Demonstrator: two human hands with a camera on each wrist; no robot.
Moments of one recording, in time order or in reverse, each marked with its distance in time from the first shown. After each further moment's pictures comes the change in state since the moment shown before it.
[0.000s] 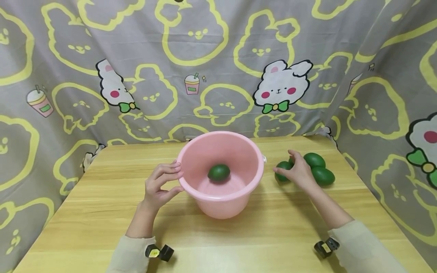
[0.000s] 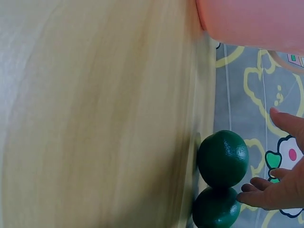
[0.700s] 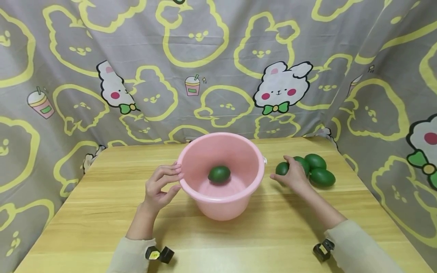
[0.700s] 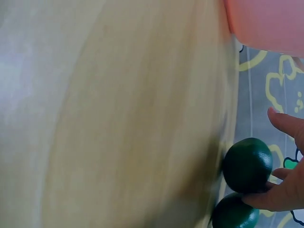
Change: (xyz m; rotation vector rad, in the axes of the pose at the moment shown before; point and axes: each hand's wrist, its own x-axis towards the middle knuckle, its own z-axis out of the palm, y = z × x) left_hand -0.001 -0.001 0.001 0.010 0.001 0.020; right_hand 0.005 0.012 0.020 -0.077 -0.011 -0.058
